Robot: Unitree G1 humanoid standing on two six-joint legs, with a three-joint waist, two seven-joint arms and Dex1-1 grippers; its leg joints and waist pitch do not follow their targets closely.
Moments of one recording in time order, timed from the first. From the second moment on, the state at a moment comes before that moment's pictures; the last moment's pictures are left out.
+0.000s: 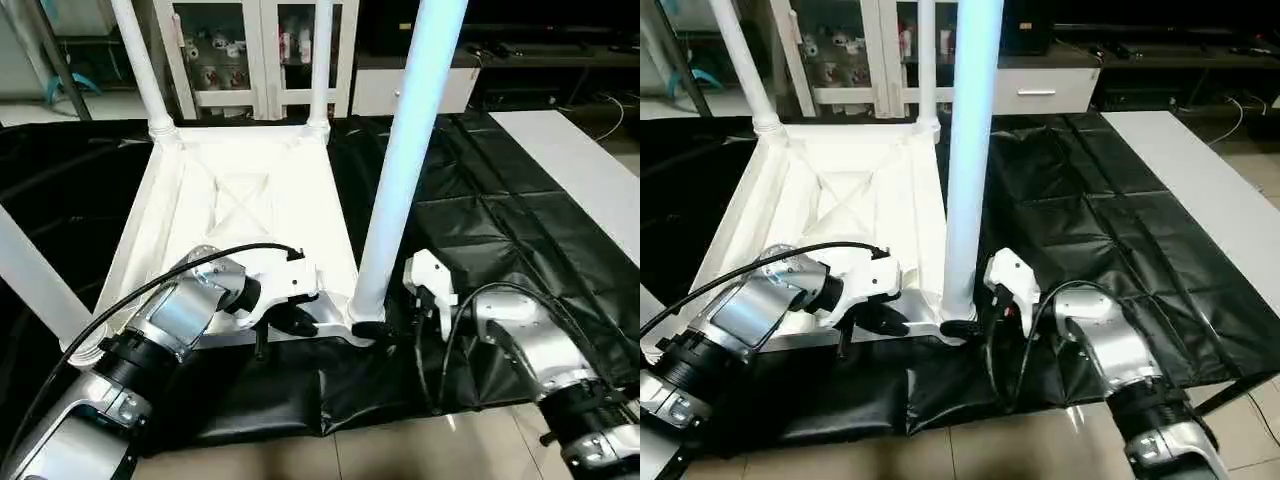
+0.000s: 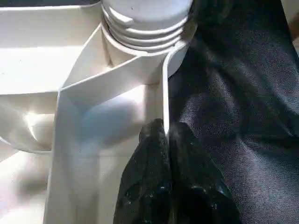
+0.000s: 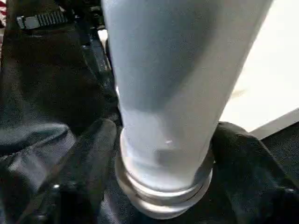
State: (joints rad) left arm -0.59 0.43 -0.45 0.34 0.16 0.37 -1.28; right arm -0.43 -0.41 0.25 0.42 0.18 0.10 1.12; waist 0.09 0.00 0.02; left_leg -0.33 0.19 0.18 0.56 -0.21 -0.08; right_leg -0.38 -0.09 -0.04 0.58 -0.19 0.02
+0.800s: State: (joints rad) left arm -0.61 0.33 -0.40 0.46 0.20 0.38 -1.05; right arm -0.43 -0.20 0.15 0.57 0.14 0.09 0.71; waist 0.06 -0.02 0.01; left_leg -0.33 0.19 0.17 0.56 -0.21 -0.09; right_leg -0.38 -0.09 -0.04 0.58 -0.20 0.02
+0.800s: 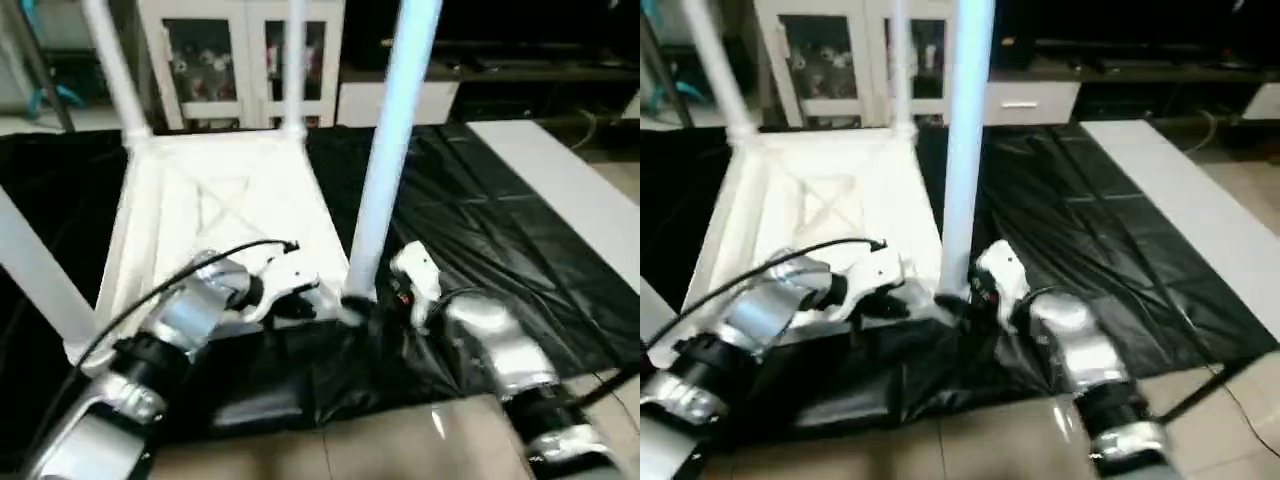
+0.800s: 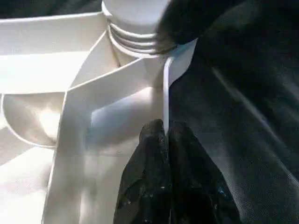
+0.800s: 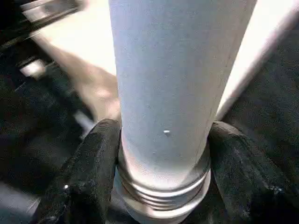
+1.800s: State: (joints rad) left arm -0.65 0.18 -0.35 0.55 0.20 0.33 -0.80; right arm -0.51 -0.07 0.05 0.70 0.10 -0.09 0.36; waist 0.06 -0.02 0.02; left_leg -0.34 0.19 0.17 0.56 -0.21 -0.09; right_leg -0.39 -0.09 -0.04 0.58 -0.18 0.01
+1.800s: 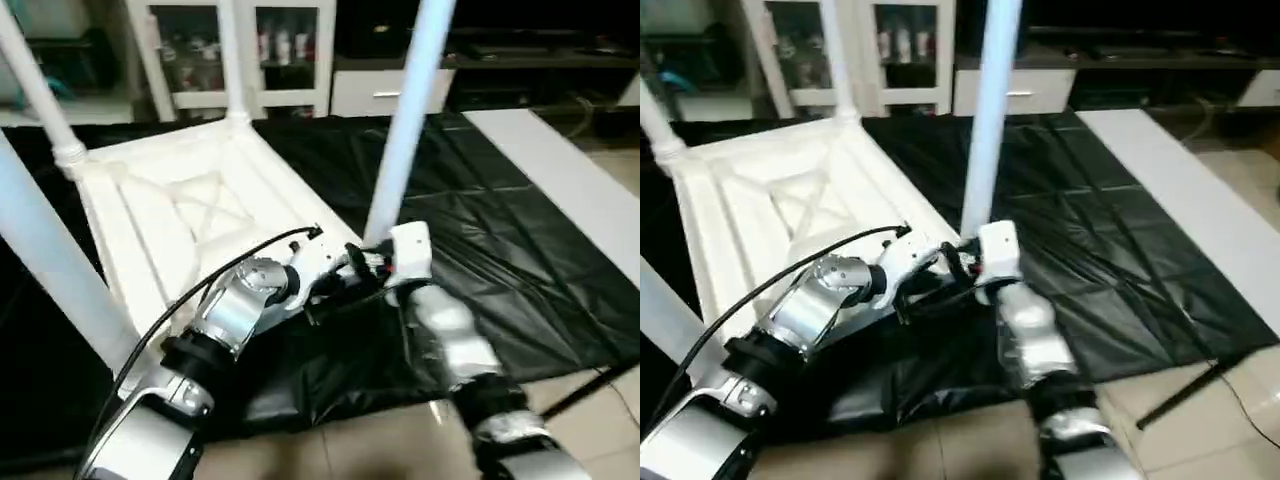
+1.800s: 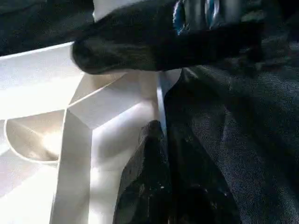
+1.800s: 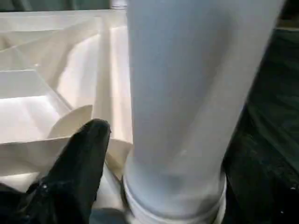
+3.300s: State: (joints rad) left arm -0.56 0.42 -0.46 0.26 0.15 0.45 -1.27; right arm -0.40 -0.43 0.24 0.45 0.20 0.10 1.19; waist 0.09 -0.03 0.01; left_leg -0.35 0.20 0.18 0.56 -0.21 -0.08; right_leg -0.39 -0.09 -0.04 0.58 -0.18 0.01
